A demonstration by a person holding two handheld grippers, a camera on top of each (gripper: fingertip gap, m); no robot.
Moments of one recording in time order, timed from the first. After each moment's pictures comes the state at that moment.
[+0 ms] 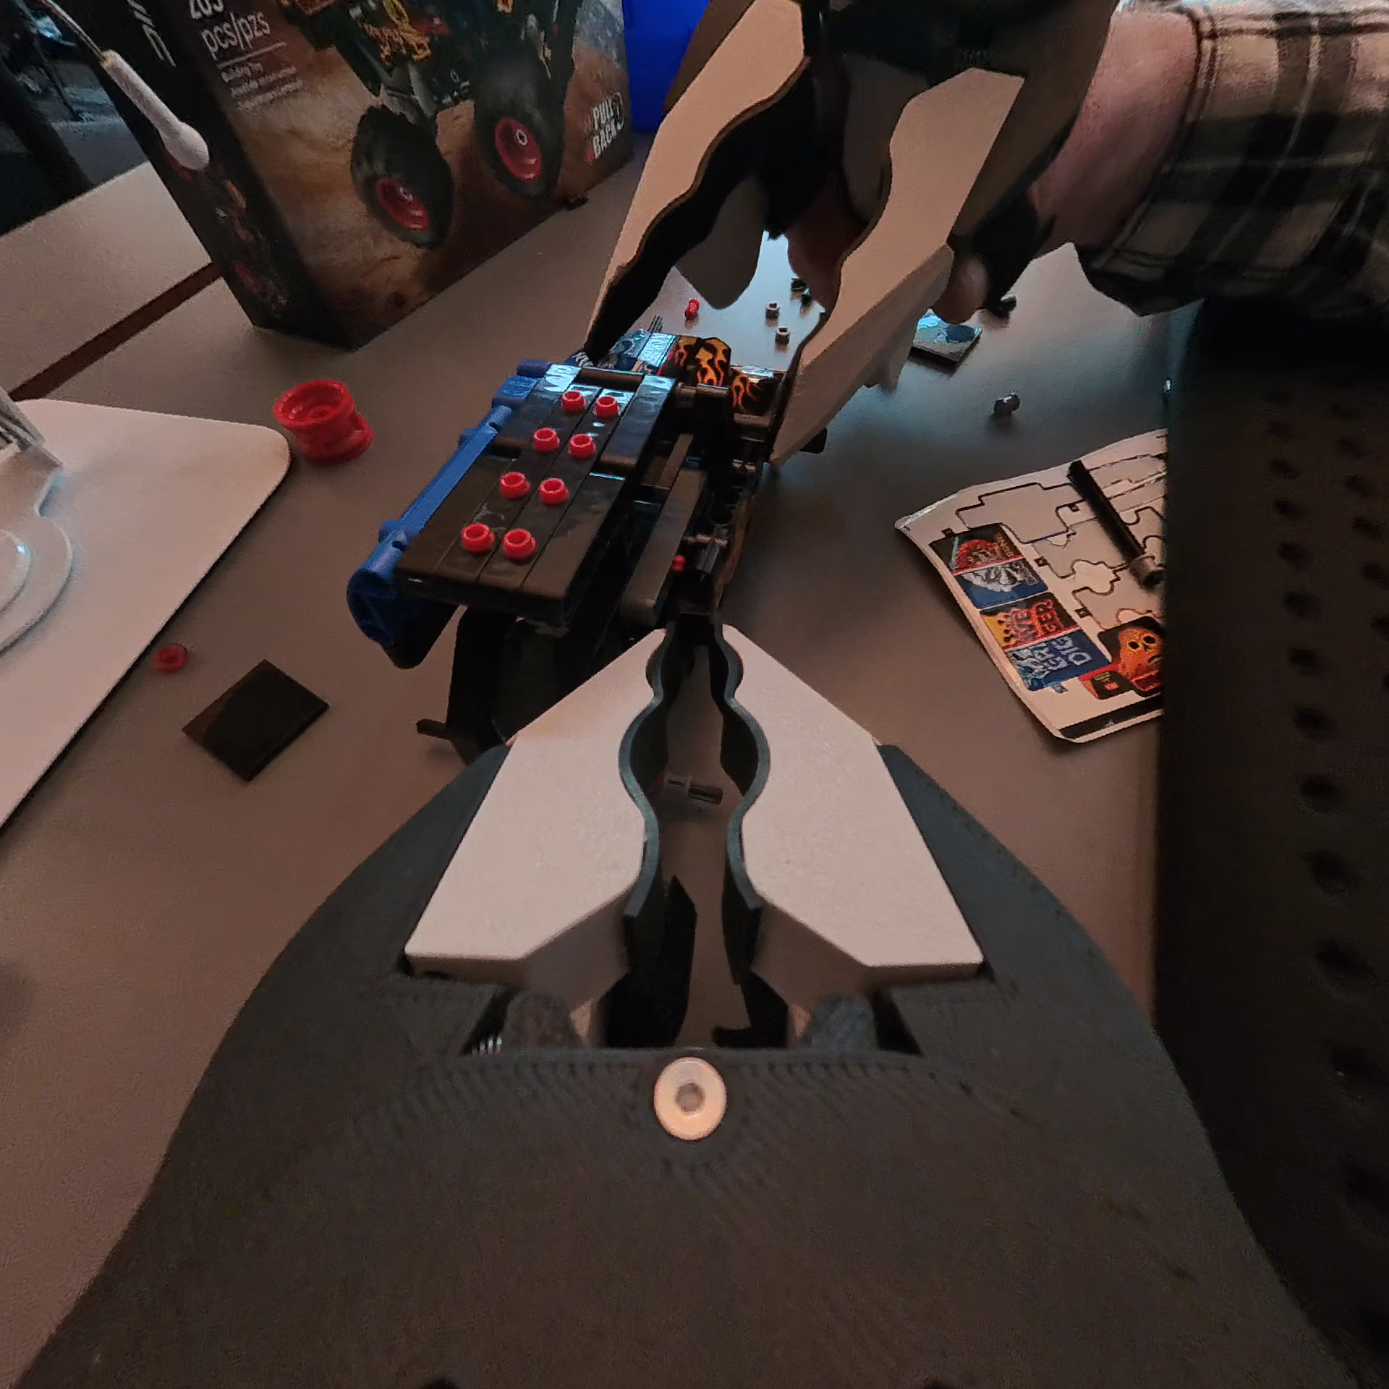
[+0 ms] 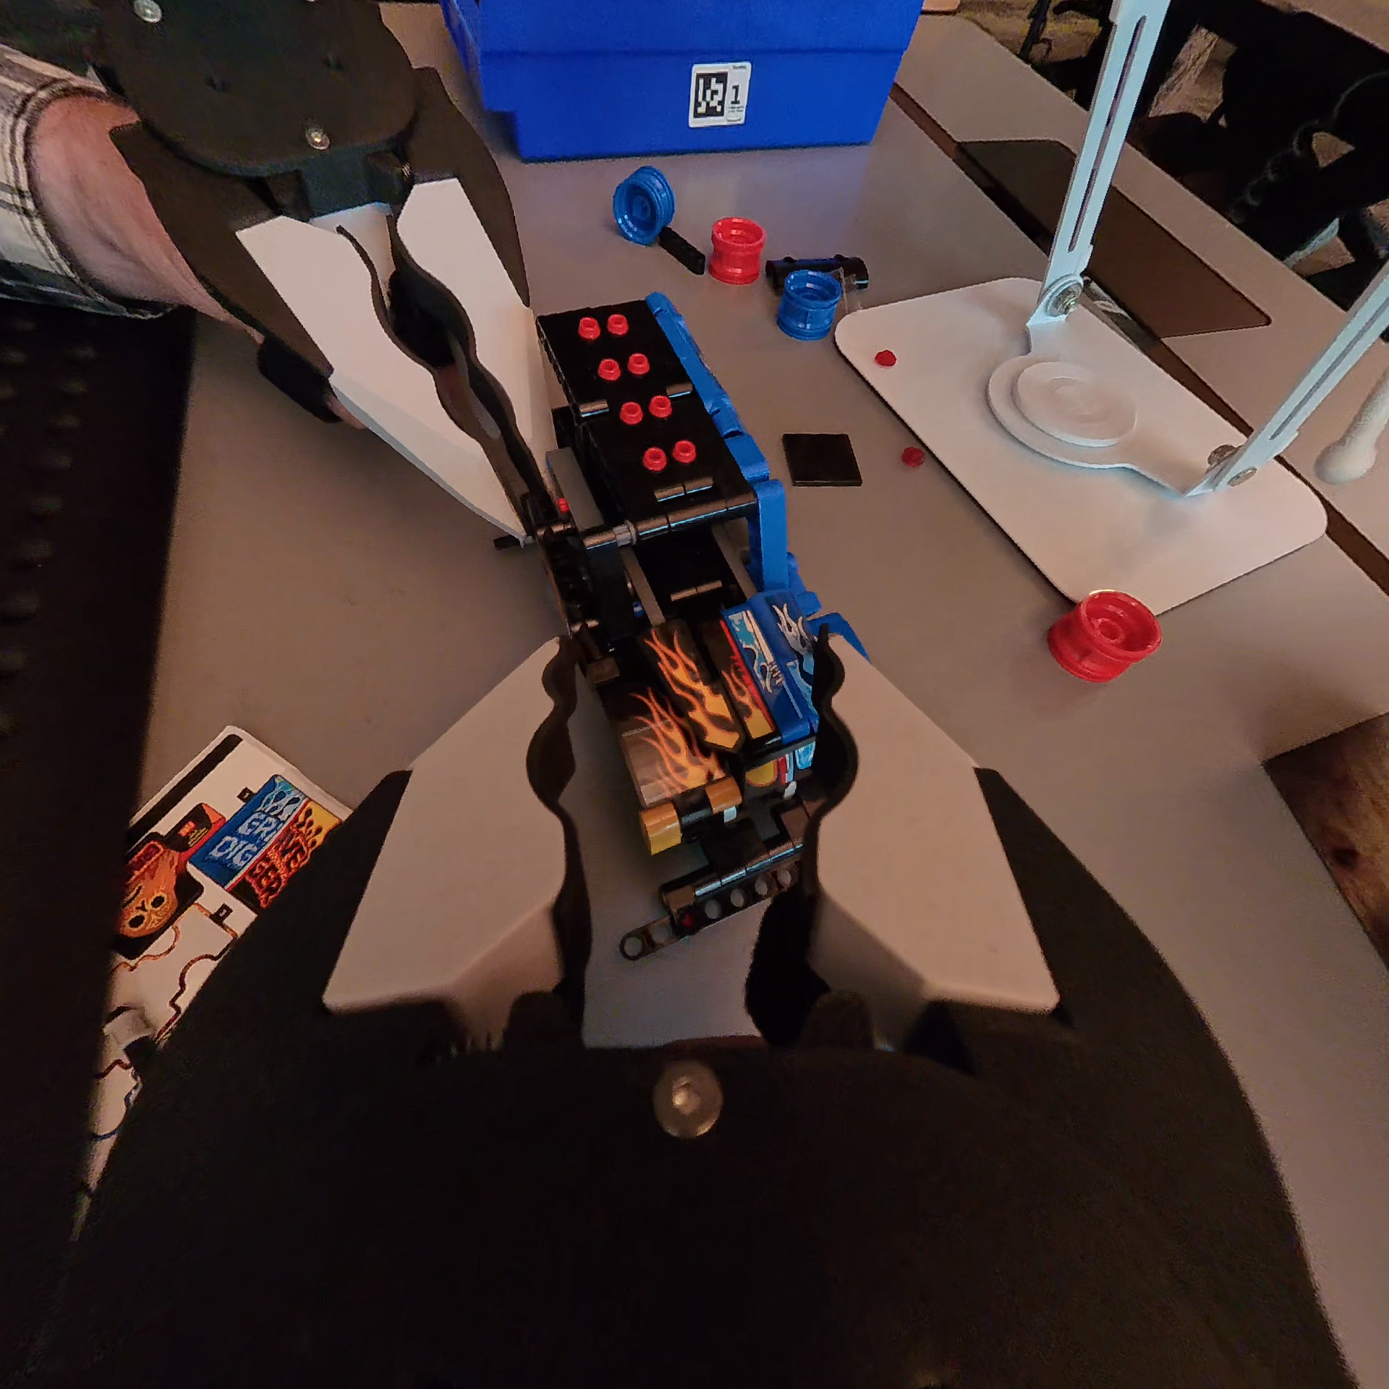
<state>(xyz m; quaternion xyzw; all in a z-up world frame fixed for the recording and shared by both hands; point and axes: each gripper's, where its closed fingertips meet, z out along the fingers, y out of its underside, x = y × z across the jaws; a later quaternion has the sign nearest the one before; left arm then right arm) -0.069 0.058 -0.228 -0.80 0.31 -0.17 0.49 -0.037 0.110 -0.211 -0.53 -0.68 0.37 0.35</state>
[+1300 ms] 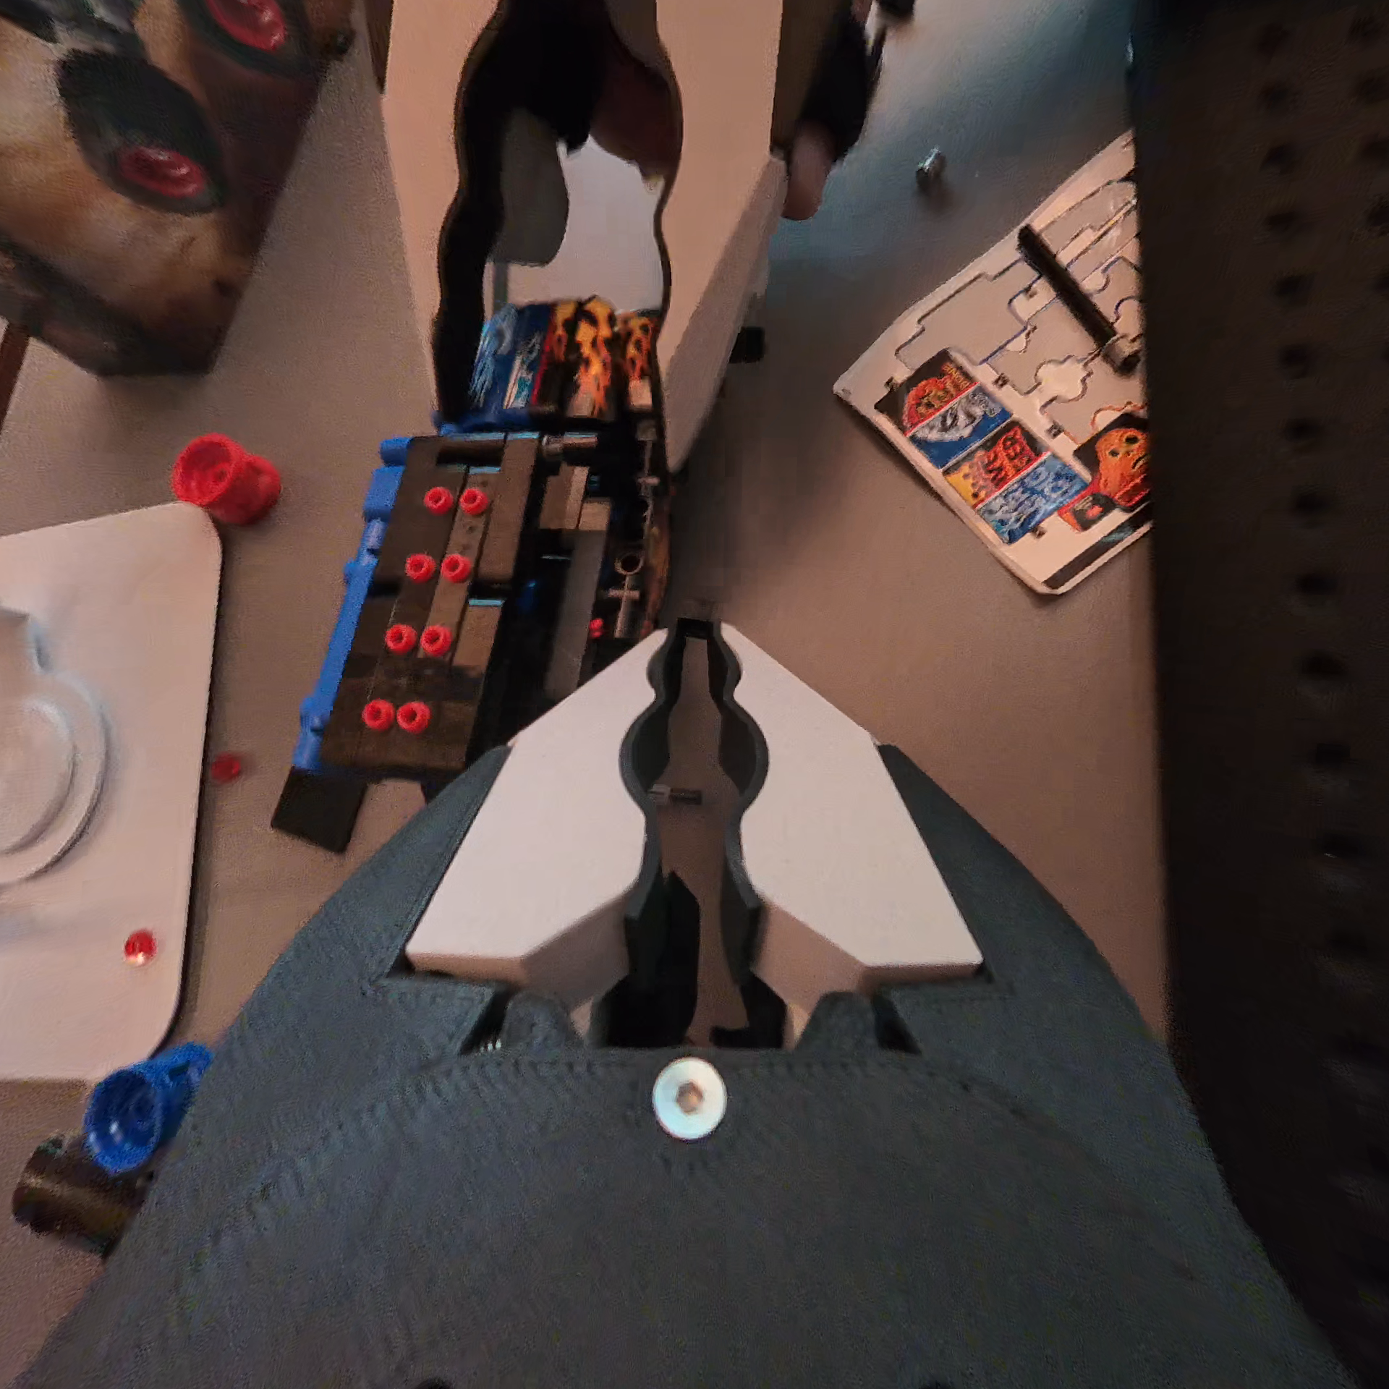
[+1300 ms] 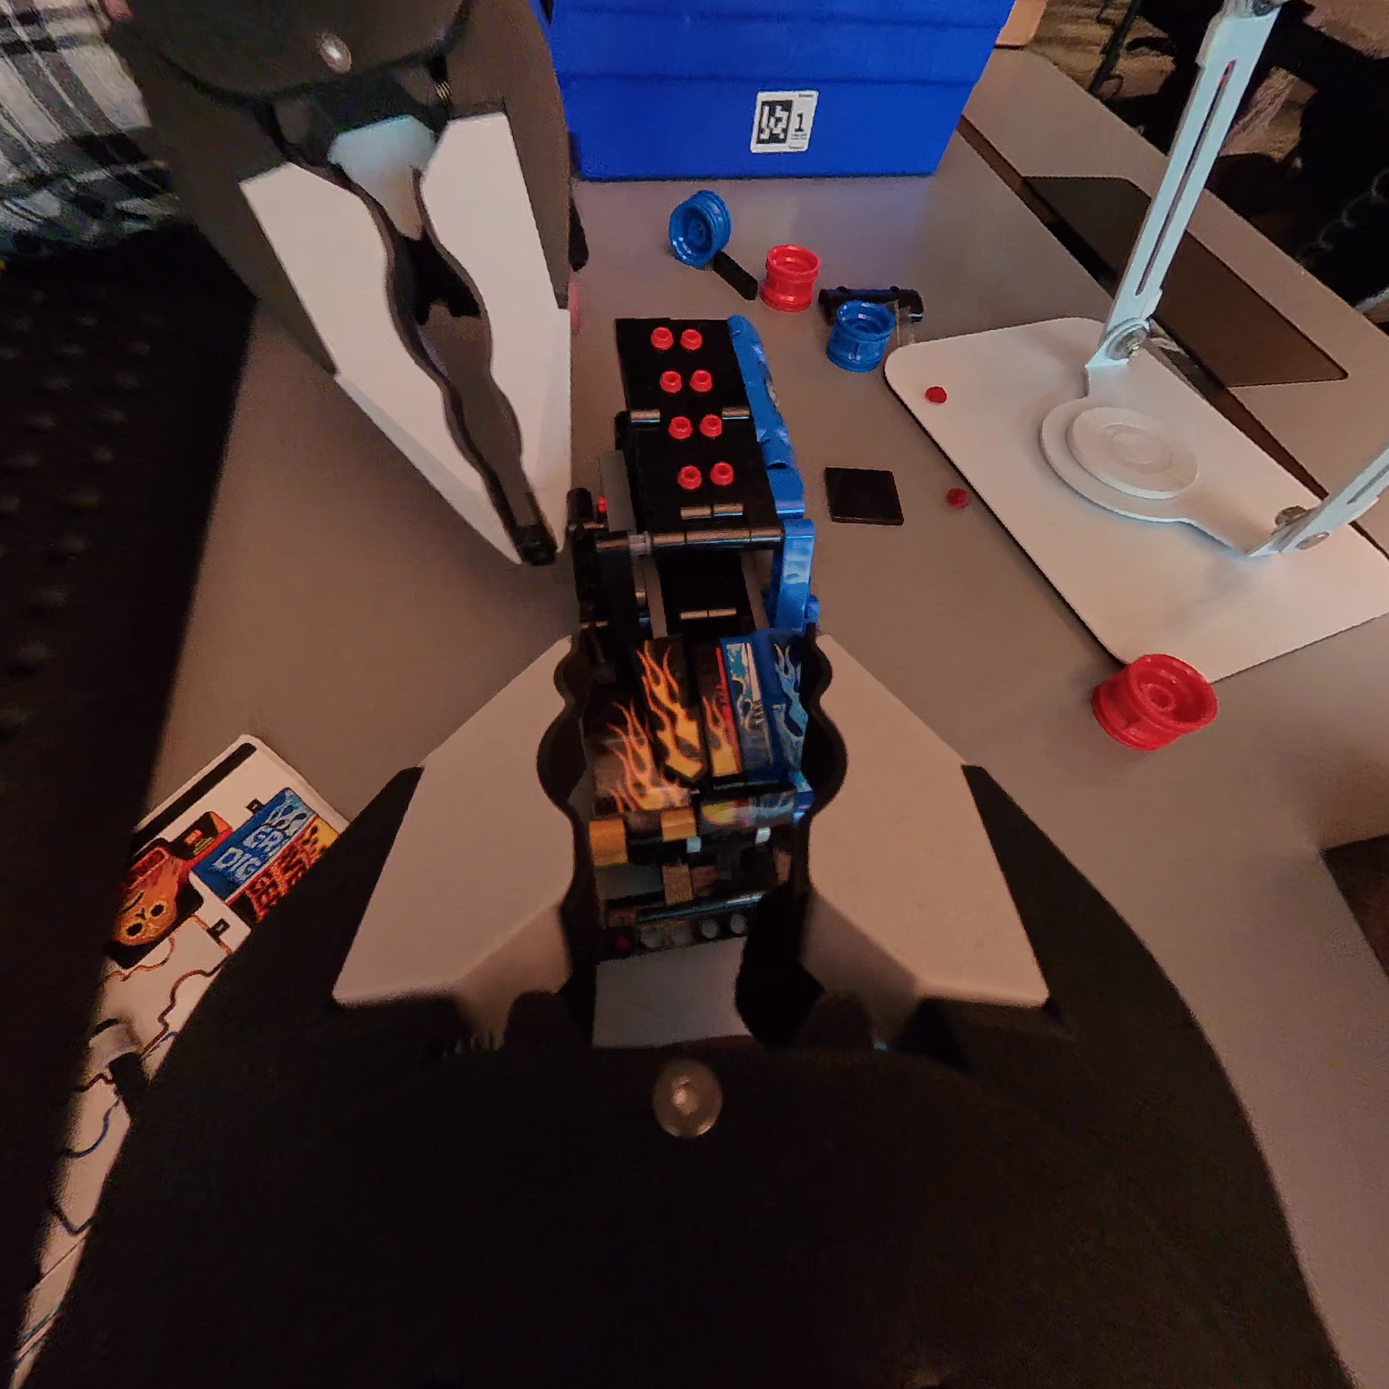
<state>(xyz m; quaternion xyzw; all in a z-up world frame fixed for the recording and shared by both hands) -0.065 0.048 -0.228 -0.79 0.48 -0.09 0.37 -0.049 0.101 -0.212 -0.50 -0.69 0.39 0.34</state>
